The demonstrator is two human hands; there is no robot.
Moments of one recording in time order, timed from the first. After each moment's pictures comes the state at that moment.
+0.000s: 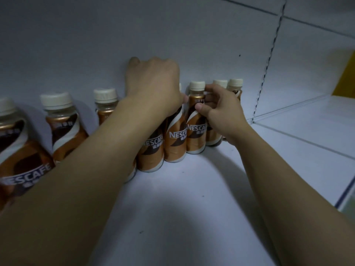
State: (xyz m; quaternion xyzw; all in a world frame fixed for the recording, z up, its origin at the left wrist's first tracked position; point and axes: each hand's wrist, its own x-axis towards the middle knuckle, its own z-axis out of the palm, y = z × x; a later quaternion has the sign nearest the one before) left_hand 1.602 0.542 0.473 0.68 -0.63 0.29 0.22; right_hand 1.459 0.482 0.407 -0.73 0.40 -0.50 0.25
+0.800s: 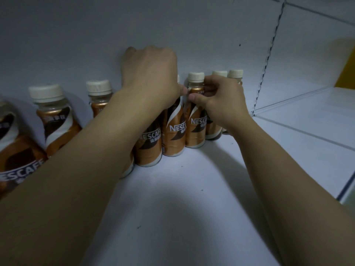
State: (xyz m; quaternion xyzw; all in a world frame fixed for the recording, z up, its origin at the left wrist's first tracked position) left_hand 1.602 0.537 0.472 0.68 -0.64 0.28 0.23; right_hand 1.462 0.491 0.417 -0.74 0.43 -0.50 0.15
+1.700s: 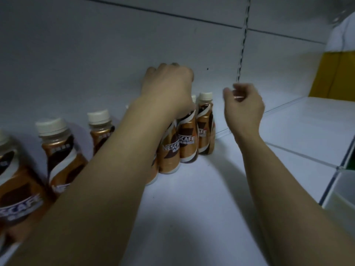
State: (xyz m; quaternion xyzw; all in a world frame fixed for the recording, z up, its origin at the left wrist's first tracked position) left_hand 1.528 0.508 0.500 0.63 -0.72 0.21 0.19; right_hand 1.381 0.438 0.429 -0.53 0.50 -0.68 0.10
